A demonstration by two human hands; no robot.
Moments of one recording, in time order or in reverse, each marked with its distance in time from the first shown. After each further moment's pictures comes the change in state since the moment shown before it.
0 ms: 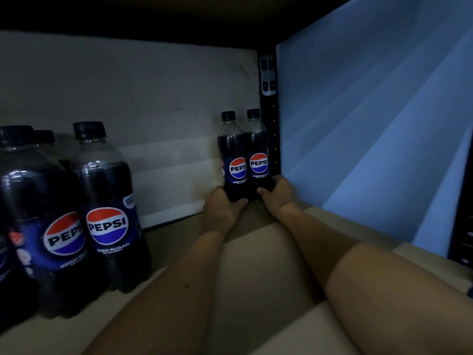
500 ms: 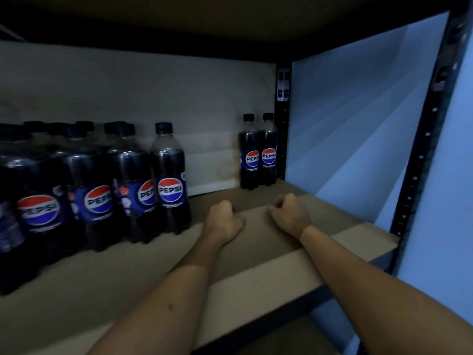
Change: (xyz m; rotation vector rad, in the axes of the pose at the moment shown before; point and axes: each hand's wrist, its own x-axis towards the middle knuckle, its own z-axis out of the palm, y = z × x) left_hand -0.122 0.003 -0.085 0.190 -0.238 -0.118; right_hand -0.127 -0.018 -0.048 -0.339 -0.175 0.006
